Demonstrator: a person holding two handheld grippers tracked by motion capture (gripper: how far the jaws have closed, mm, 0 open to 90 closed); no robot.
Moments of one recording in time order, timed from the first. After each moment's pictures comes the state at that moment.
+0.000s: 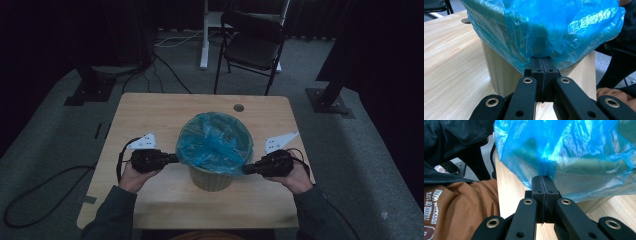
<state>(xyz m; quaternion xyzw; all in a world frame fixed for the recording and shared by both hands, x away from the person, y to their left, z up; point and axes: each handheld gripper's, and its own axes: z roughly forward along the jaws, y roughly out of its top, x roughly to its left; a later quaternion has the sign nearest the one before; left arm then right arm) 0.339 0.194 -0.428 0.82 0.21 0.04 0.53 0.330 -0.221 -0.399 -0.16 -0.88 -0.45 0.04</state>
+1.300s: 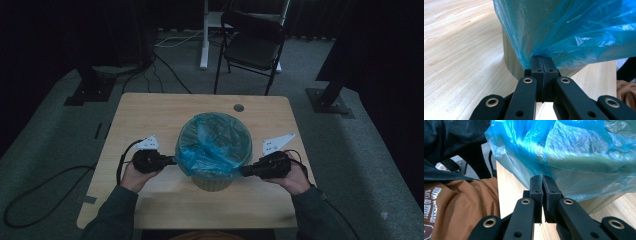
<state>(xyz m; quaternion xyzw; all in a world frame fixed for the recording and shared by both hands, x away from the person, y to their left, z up) 0.354 0.197 -0.457 0.84 0.27 0.04 0.47 0.329 -0.218 -0.405 -0.16 -0.88 -0.45 0.04</state>
